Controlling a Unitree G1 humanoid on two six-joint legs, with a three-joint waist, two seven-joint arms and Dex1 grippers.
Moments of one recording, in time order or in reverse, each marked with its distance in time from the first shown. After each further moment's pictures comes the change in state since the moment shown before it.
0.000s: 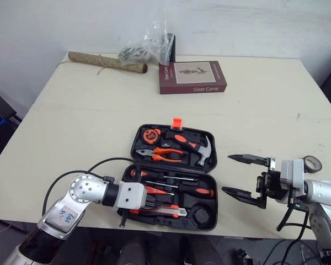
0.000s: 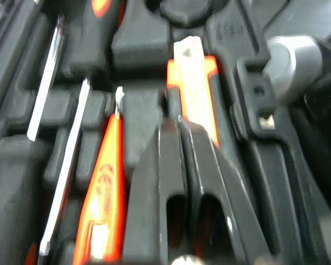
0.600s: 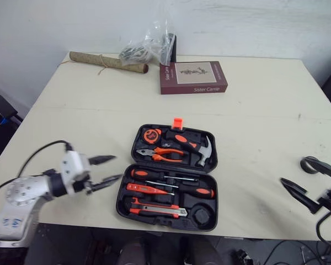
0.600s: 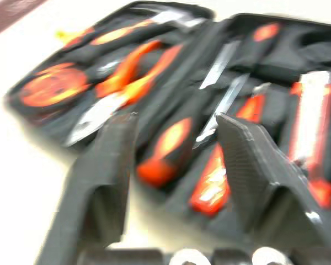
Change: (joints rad) left arm 0.186 0.033 0.649 0.216 -0.295 0.028 0.187; right arm 0.351 0.055 -0.503 0.233 -0.099 -0.145 -0.201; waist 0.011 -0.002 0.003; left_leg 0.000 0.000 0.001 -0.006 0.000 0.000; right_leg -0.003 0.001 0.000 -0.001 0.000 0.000
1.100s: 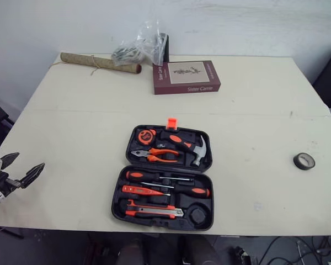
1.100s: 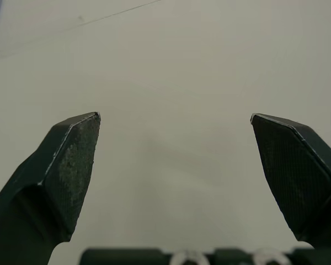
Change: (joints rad) left arm 0.045 0.055 0.274 0.363 0.011 -0.062 0.073; right arm 0.120 0.124 -0.162 0.193 -0.029 -0.062 -0.268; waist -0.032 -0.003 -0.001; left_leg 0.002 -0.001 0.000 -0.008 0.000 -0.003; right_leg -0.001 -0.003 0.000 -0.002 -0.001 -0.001
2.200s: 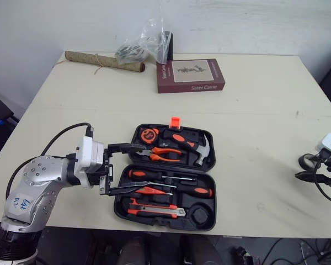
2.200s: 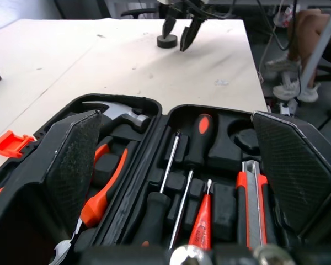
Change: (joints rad) left arm -0.246 -0.075 -0.490 -0.698 -0.229 0.282 -0.253; right arm -1.032 -0.634 0.903 0.619 -0.432 0.453 0.487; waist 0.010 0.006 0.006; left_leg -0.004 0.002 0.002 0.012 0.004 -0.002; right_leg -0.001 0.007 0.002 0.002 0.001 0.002
